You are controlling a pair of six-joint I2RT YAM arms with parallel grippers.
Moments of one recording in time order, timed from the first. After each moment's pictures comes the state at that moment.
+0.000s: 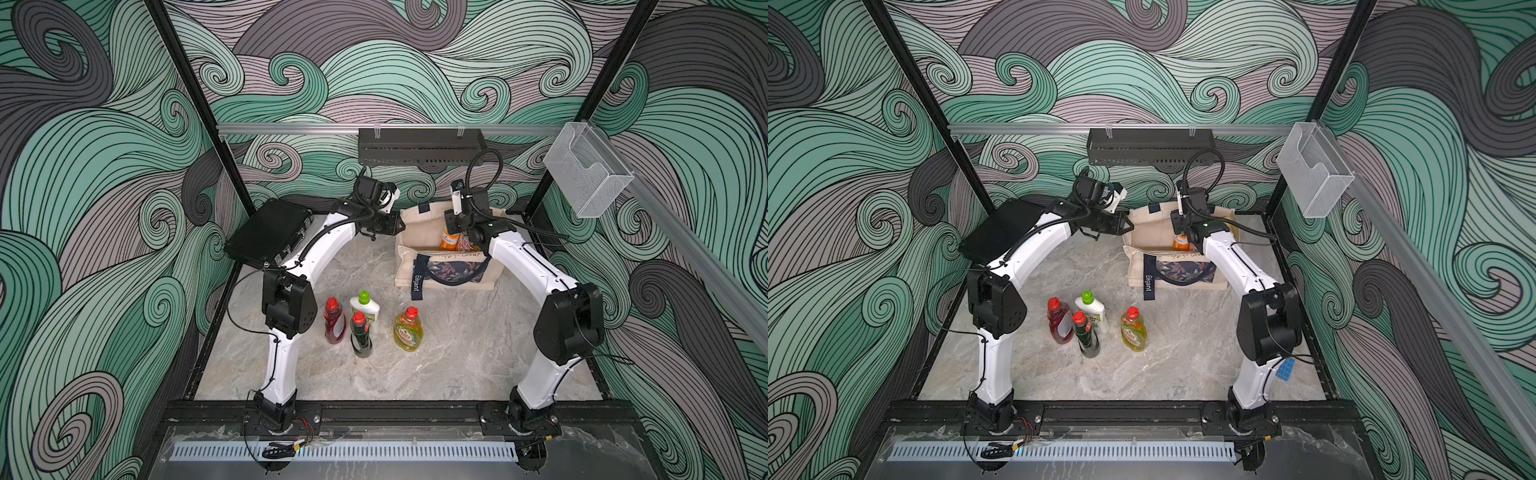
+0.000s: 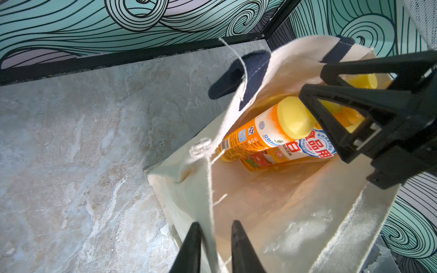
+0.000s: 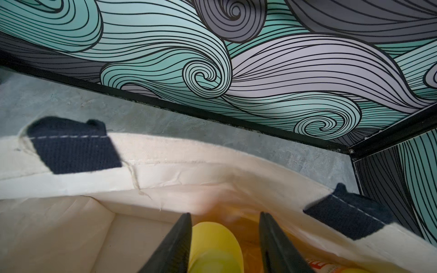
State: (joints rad) left arm -0.47 2.10 2.09 -0.77 0.39 -0.22; right arm 0.31 1.79 1.57 -0.35 0.22 -0.10
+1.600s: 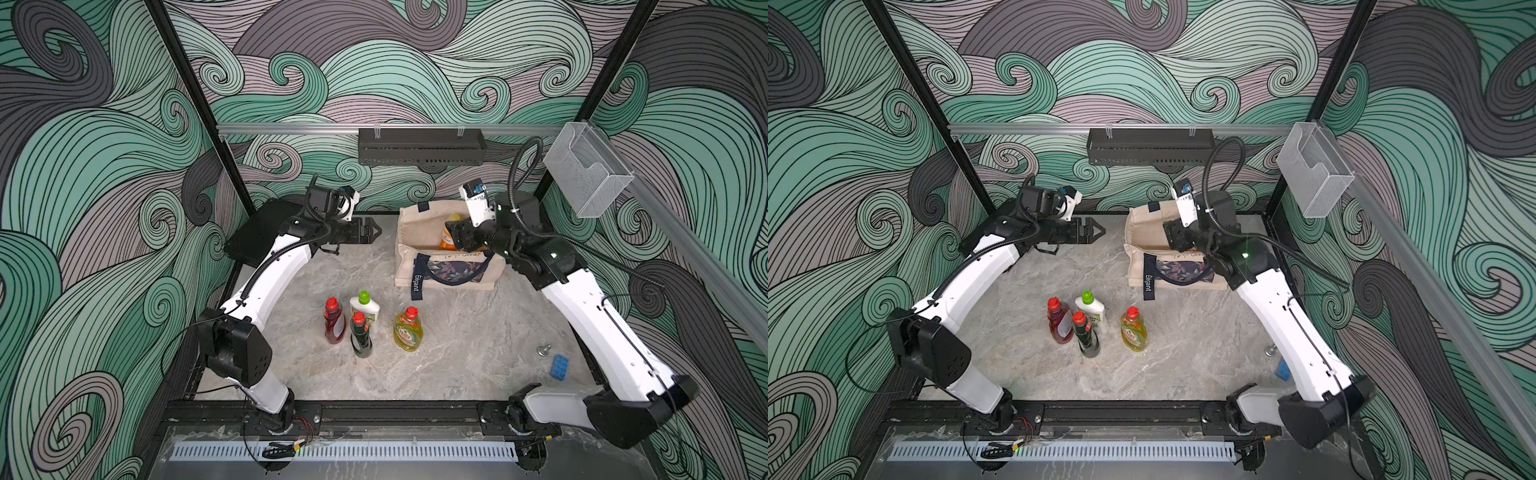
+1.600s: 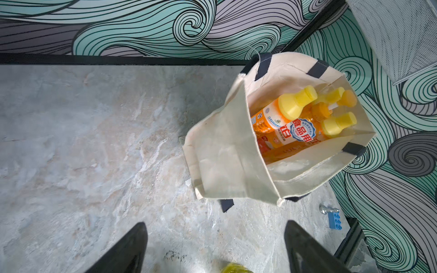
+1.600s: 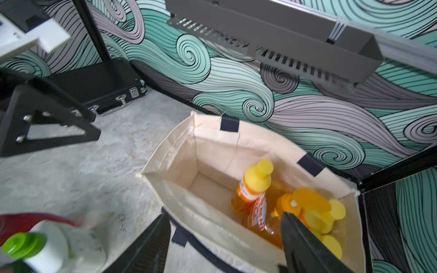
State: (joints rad) left arm -0.33 1.59 1.58 -0.68 0.38 -0.28; right arm 0.50 1.27 1.52 -0.73 0.09 -0.12
